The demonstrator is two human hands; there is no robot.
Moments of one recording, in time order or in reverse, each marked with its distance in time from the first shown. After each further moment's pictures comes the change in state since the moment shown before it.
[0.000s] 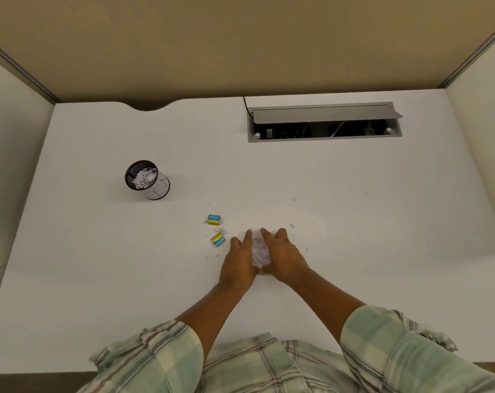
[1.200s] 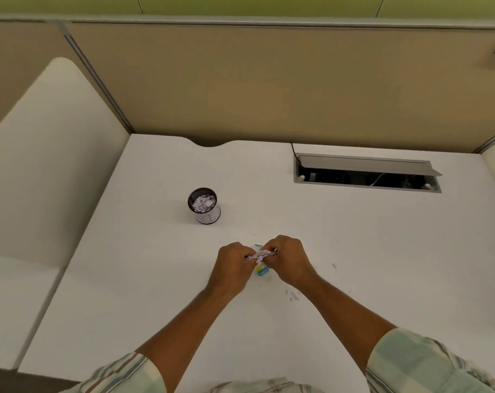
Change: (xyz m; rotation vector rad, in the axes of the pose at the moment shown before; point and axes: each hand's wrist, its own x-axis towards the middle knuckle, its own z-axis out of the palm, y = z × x) left_hand -0.021 -0.050 -0.152 -0.128 0.251 0.076; right_hand 0.020 -0.134 -0.044 0.261 0.224 -0.227
